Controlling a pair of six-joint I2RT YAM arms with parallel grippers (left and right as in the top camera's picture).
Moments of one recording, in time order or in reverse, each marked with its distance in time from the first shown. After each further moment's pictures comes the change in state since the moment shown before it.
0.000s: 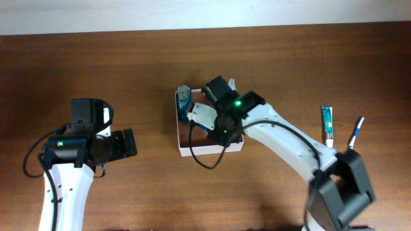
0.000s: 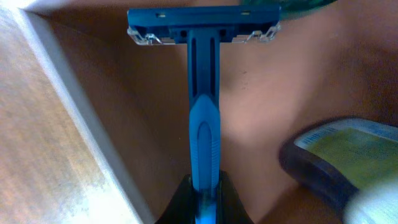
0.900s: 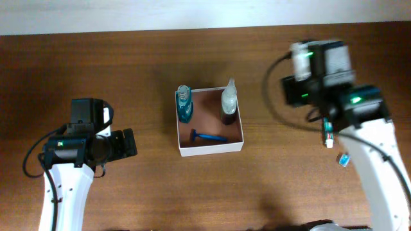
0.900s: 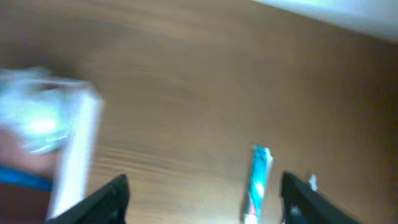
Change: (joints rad) left arm 0.000 0.000 0.000 0.000 0.000 0.000; right arm -0.537 -0.404 0.121 -0.123 0.302 0.517
